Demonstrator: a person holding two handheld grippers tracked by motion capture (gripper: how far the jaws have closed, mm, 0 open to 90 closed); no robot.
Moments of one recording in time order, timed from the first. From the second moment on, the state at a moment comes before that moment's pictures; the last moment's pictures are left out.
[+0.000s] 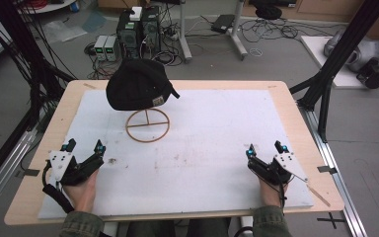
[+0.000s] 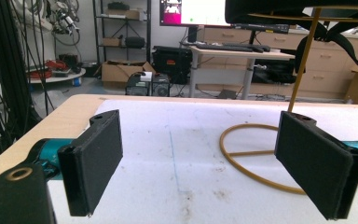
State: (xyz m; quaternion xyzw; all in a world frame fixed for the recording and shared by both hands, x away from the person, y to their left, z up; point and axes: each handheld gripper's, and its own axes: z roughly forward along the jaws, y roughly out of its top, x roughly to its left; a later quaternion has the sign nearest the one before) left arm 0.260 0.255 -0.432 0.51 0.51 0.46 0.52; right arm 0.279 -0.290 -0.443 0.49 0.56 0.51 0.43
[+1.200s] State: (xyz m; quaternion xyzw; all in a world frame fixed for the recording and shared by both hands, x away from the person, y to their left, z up) left arm 0.254 0.270 -0.436 0.51 0.50 0.44 0.55; right arm 0.280 -0.282 -0.442 0.48 0.58 0.50 0.44
